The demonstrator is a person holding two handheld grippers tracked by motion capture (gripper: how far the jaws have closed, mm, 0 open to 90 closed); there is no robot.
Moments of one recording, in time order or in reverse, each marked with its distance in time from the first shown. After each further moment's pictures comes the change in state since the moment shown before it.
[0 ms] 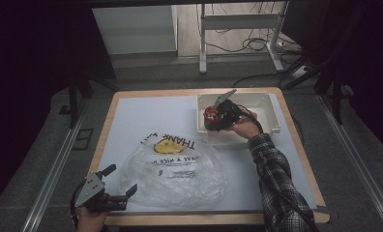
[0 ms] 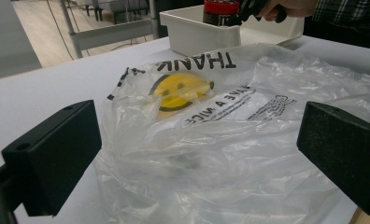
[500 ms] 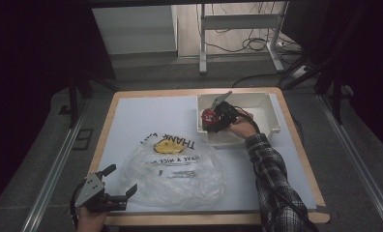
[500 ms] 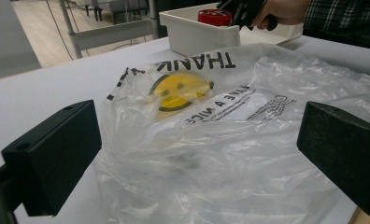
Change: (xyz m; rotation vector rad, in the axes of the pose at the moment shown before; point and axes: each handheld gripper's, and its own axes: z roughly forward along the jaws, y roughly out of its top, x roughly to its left) left arm 0.000 0.000 0.000 -0.001 -0.001 0.000; right arm -0.006 -0.004 0.021 0.018 0.032 -0.025
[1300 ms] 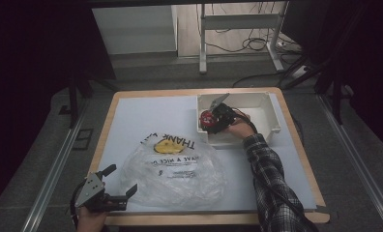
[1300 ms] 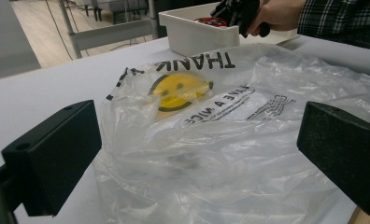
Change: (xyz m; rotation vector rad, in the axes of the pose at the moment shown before) left arm 0.000 0.000 0.000 0.000 -0.001 0.001; right arm -0.005 -0.005 0.016 0.001 0.032 -0.030
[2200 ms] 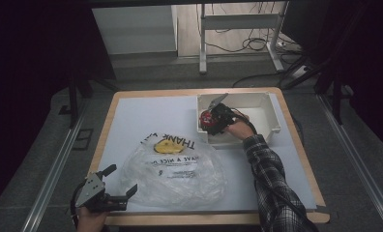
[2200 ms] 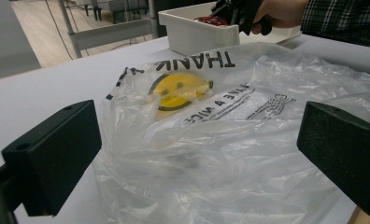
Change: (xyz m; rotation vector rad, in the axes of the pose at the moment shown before) left arm 0.000 0.000 0.000 0.004 0.001 0.004; right arm 0.007 0.006 -0.001 0.005 -0.015 0.028
